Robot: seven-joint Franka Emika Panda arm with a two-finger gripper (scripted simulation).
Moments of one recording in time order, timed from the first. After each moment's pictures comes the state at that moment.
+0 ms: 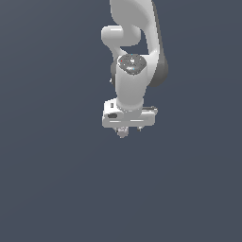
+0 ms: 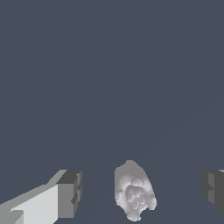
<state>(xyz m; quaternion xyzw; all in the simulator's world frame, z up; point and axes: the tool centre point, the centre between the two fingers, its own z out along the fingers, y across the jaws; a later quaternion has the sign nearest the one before) 0.005 0.029 0.176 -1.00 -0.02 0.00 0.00</state>
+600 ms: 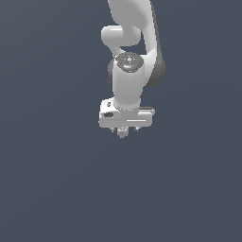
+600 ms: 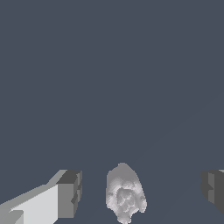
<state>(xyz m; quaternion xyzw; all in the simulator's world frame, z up) 0.009 0.016 0.179 -1.00 -0.02 -0.01 -0.01</state>
